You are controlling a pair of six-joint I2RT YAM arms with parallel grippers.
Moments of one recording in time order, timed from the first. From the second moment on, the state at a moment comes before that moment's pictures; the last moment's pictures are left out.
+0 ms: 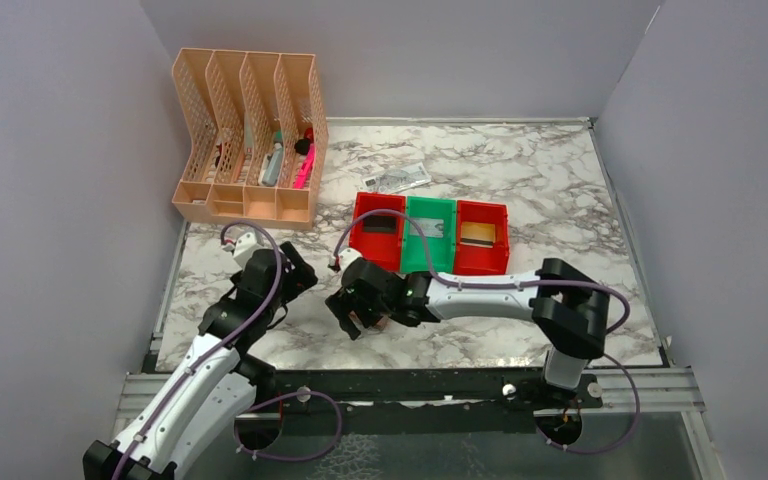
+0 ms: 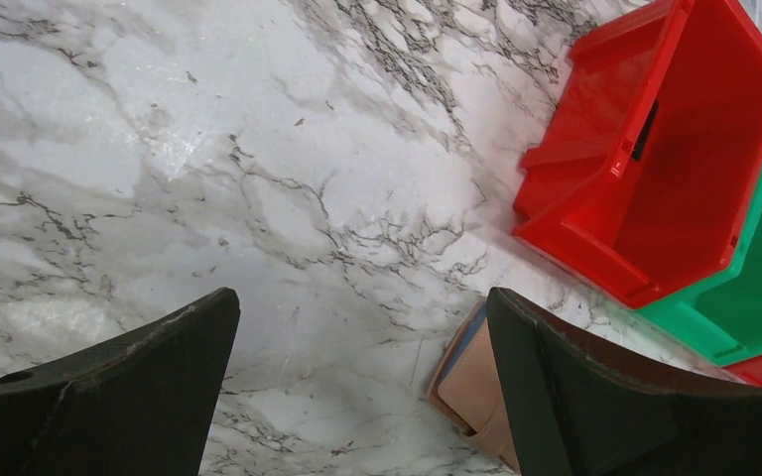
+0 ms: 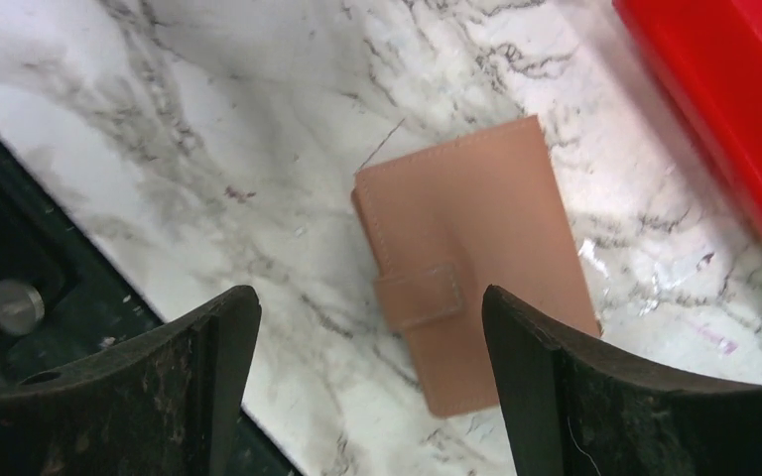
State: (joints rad) left arm -0.43 0.64 0.49 -0.55 -0.32 -0.83; right arm 1.22 1.74 1.11 -0.20 0.11 0.37
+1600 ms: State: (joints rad) left arm -0.43 1.05 0.52 -0.20 0.13 -0.73; right arm 0.88 1.32 0.58 0.07 -0.08 0.91
